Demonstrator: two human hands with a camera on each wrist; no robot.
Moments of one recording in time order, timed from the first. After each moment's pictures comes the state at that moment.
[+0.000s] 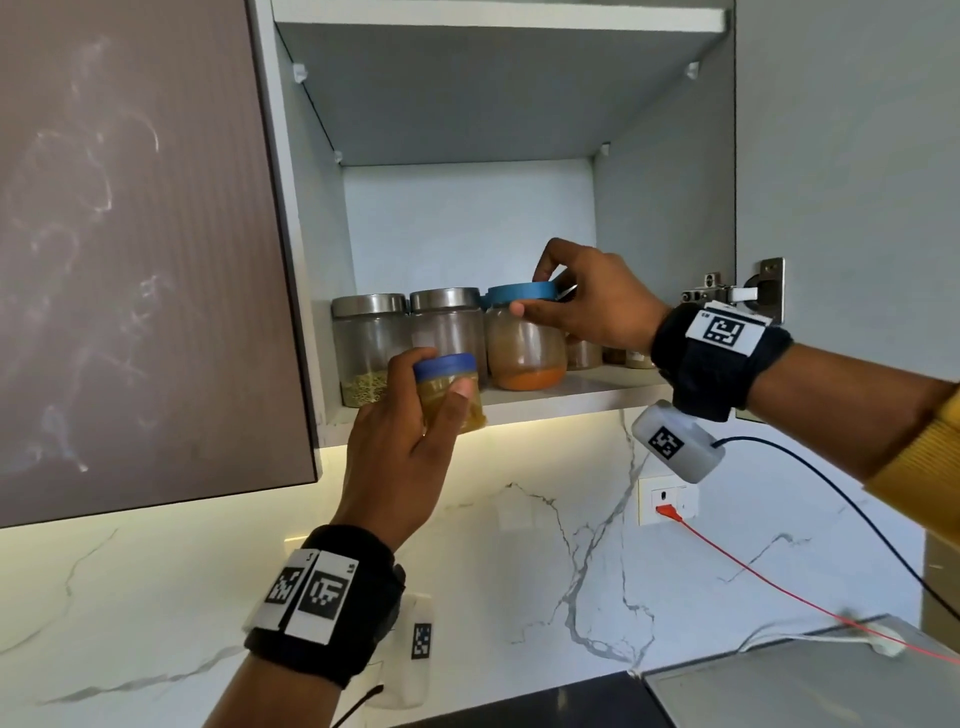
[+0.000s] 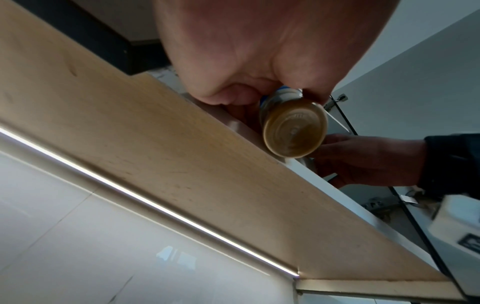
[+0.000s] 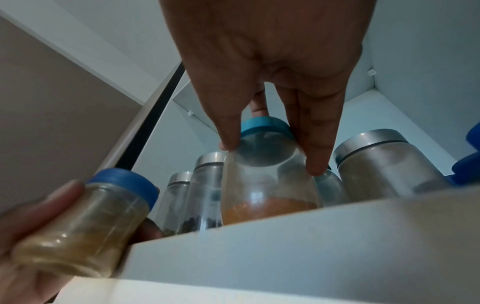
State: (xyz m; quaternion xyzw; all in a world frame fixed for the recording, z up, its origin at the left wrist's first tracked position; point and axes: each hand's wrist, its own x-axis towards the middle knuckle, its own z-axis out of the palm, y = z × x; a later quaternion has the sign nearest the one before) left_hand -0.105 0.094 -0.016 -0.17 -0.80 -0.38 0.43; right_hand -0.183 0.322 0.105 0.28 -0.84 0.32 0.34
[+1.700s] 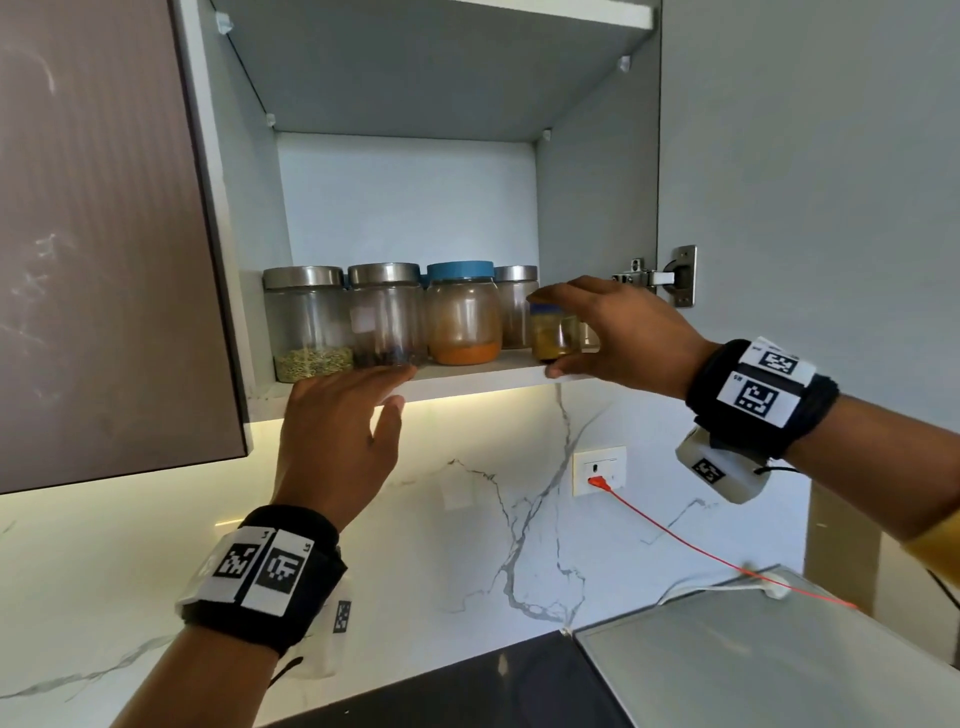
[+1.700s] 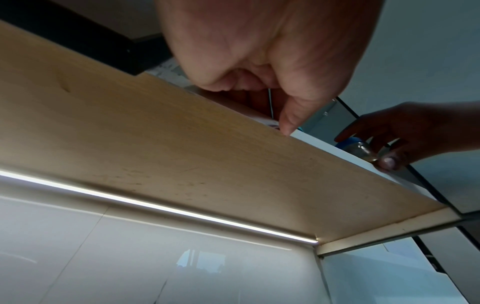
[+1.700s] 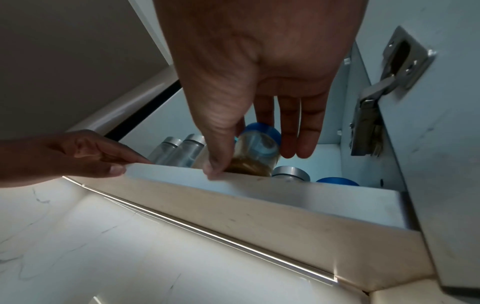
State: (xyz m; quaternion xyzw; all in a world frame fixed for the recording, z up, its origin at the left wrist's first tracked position) left_hand -0.111 0.090 -0.028 -0.19 -0.82 -0.18 0.50; right_hand -0.143 0.400 0.057 0.26 -0.88 -0.02 0.39
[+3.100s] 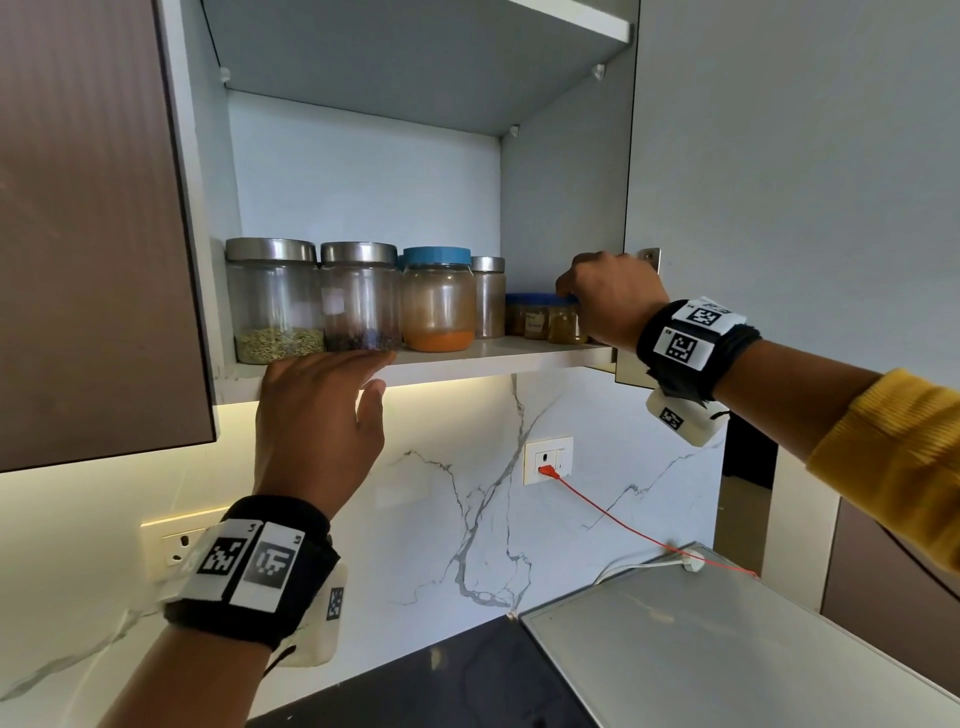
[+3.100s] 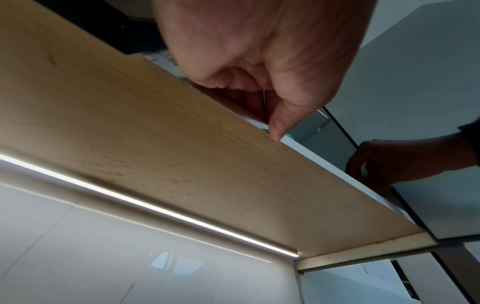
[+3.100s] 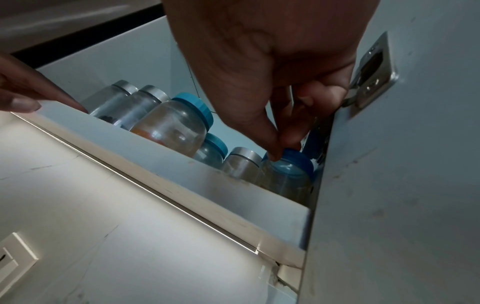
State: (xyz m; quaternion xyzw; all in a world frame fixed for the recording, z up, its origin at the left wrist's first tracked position) left_hand -0.111 0.092 -0.030 -0.18 -0.81 -0.19 0.53; right_hand -0.159 0.399 0.085 0.03 -0.90 -0.19 0.39
